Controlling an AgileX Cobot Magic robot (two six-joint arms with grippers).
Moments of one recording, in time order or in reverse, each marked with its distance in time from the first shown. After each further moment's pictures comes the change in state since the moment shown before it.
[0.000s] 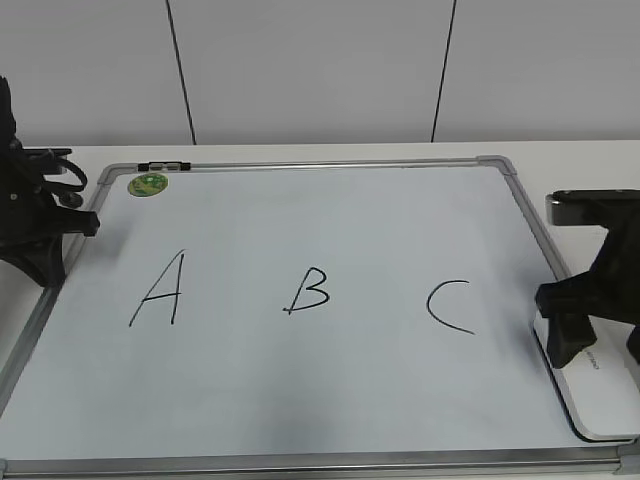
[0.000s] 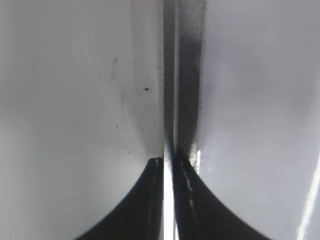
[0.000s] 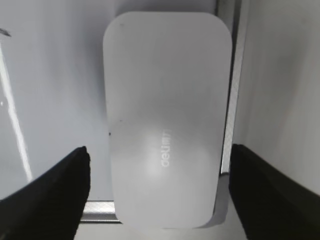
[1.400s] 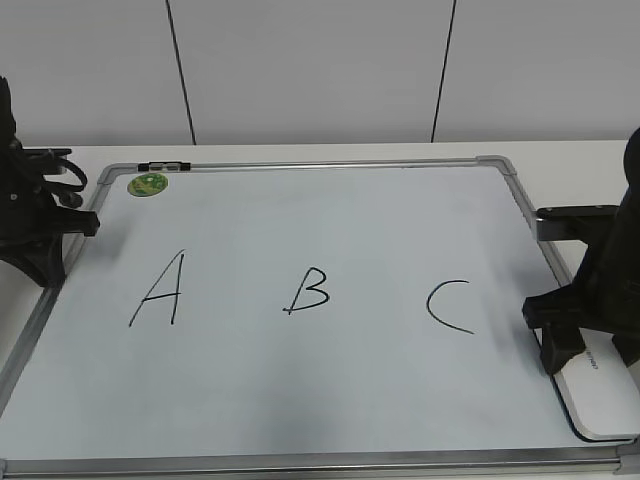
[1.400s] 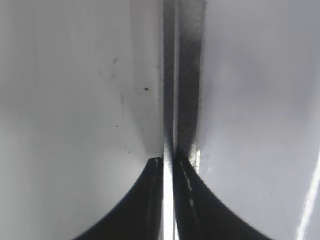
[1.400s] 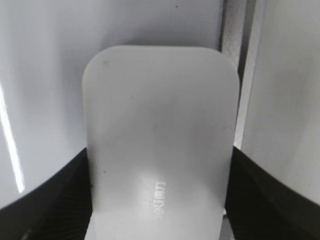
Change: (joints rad) left arm 0.000 0.000 0.000 -0.002 0.000 0.000; right arm 0.000 0.095 -0.005 -0.022 -0.086 0.004
